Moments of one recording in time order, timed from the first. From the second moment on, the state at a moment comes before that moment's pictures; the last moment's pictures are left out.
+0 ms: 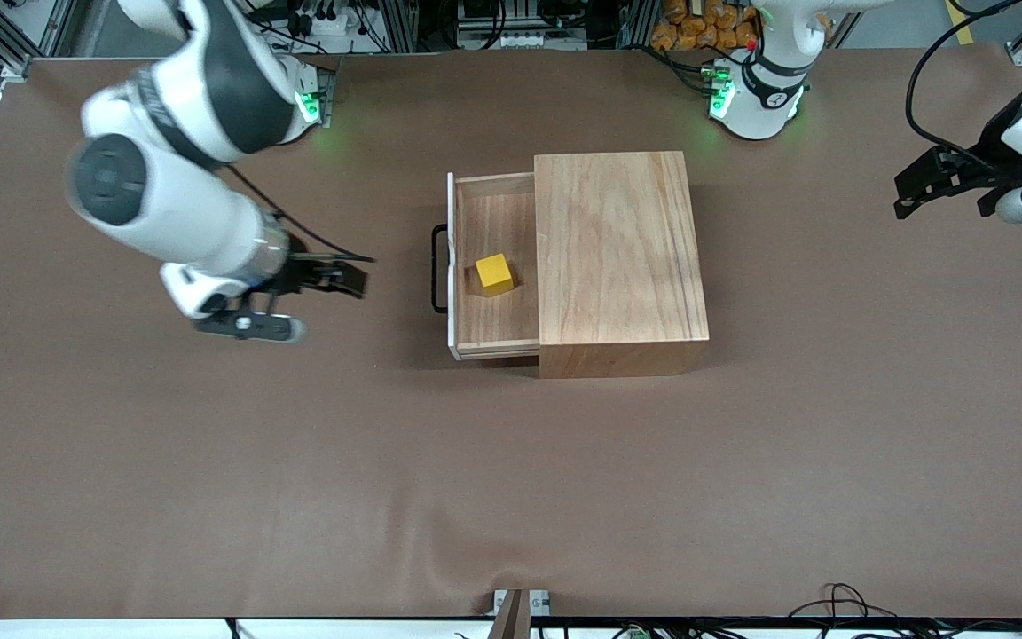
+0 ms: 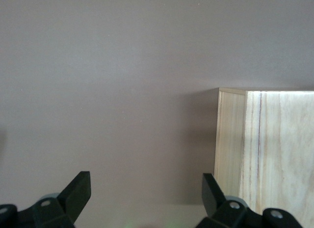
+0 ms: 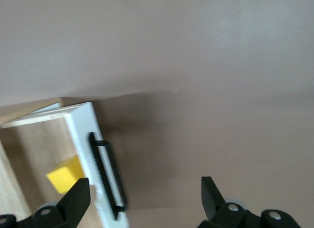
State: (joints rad) left arm 0.00 -0.08 -0.11 -1.61 0.01 1.55 -0.12; right arm 0.26 0.23 0.07 -1.53 0.17 1.68 0.42
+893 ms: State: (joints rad) left arm 0.01 -0.08 -0.11 -1.61 0.01 1.55 -0.12; right arm -0.02 0.00 -0.04 -1.54 0.01 1.48 -0.04
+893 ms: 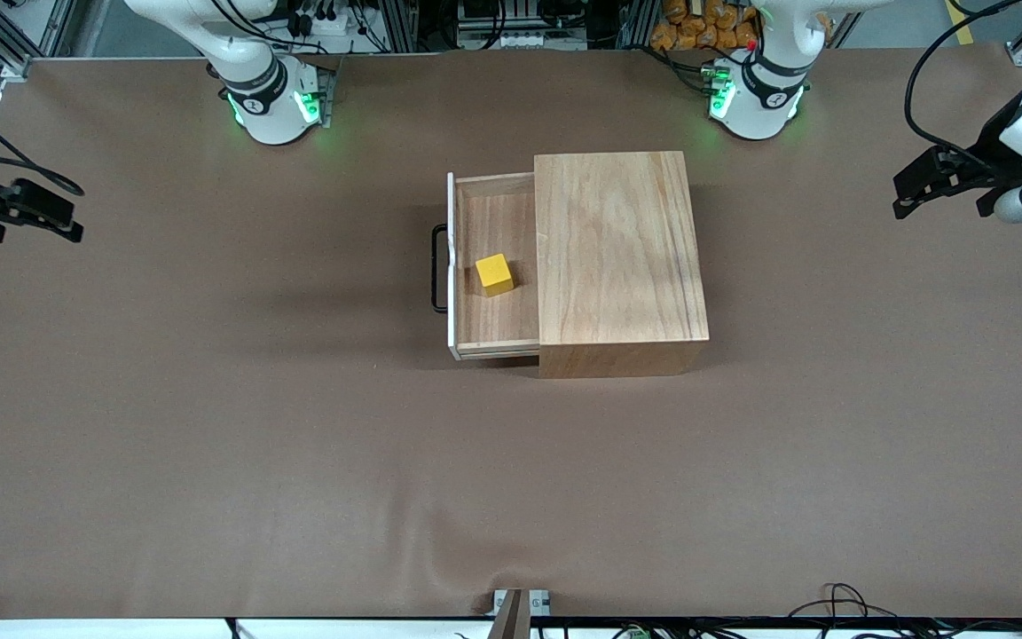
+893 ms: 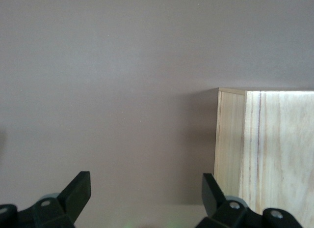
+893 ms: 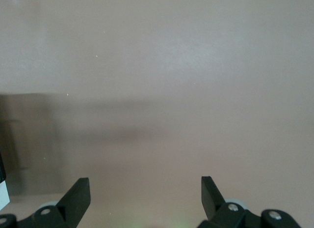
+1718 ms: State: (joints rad) left arm 0.01 -0.06 -0.10 -1.61 0.01 1.57 -0.12; right arm -0.02 -0.03 -0.08 -1.54 0.01 1.46 -0.07
